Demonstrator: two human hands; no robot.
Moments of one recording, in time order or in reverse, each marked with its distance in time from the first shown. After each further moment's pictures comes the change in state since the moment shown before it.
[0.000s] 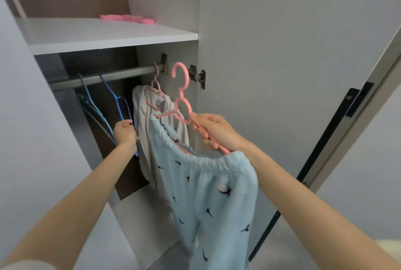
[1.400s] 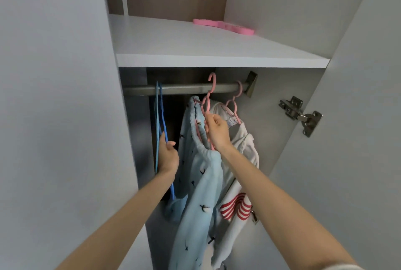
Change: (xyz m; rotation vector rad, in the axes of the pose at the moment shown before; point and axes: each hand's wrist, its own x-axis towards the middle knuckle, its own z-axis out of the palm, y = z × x) left_hand 0.074 -0.016 -0.024 0.129 0.067 0.120; right_hand 0.275 0.073 0.111 -0.134 0.103 -0.178
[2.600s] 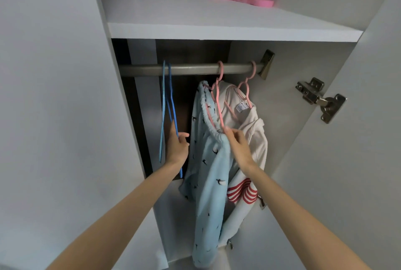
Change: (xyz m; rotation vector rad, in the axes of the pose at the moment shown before) left_hand -0.014 -0.022 0.001 0.057 -0.154 0.001; right_hand -0.041 0.077 -0.052 -0.116 -0.089 0.201
